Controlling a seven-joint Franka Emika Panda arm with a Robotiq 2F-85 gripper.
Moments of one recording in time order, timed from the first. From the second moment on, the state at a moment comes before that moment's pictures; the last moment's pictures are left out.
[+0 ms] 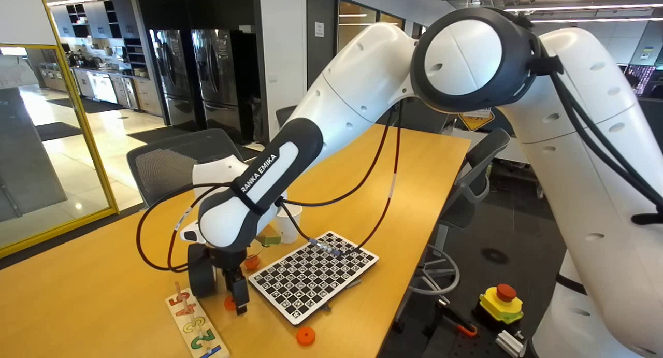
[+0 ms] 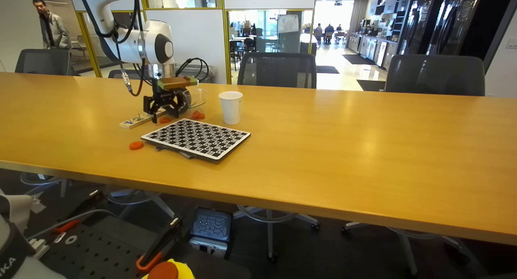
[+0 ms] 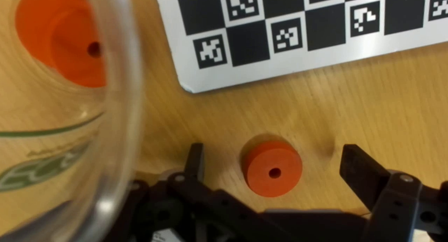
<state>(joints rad) 0.14 0.63 0.27 -1.84 -0.15 2.39 -0.85</state>
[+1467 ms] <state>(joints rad) 0.13 0.56 0.27 -1.82 -0.10 2.32 -0.77</state>
